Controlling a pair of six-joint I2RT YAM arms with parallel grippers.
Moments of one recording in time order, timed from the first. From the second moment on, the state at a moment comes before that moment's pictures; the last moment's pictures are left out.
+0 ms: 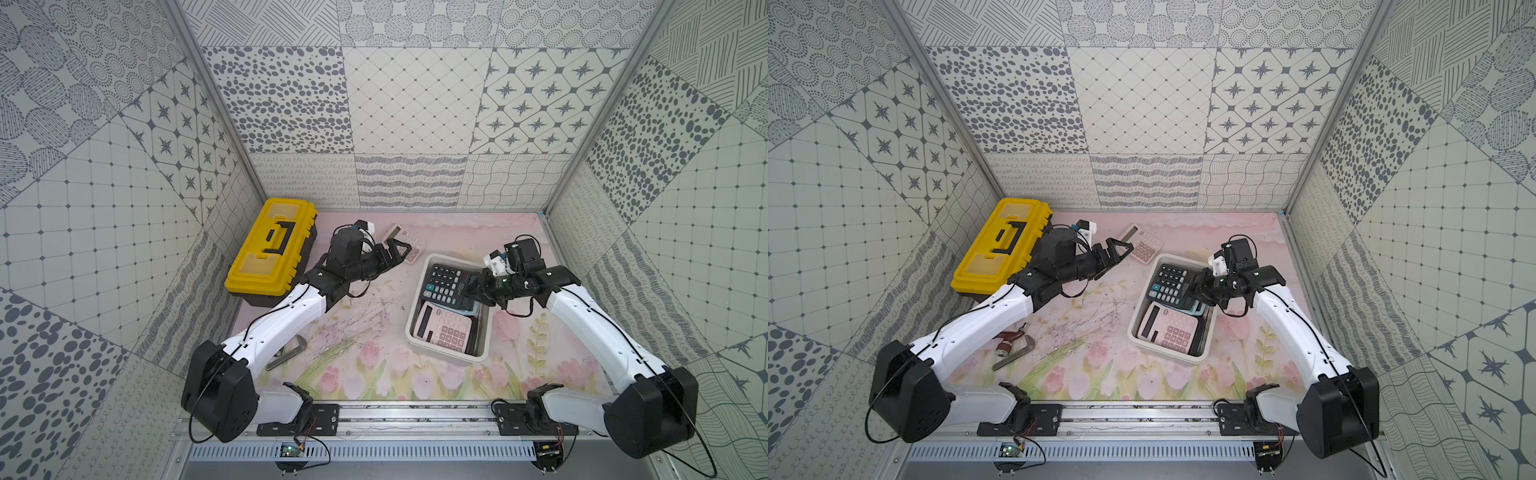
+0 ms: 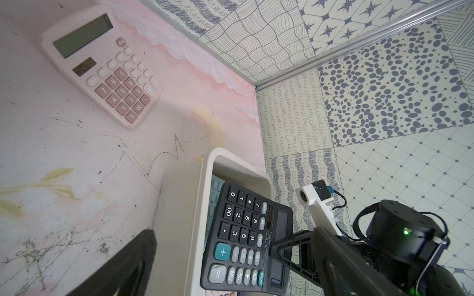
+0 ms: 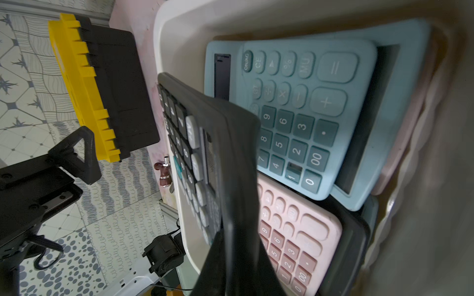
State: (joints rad) left arm -0.46 1.35 1.06 -0.13 0.34 -0.89; right arm 0.28 1.26 1.06 -0.83 -0.53 0.72
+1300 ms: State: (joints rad) left arm -0.36 1.51 1.20 -0.27 0.36 -0.81; right arm 0.15 1.25 1.14 -0.87 -0.45 0.61
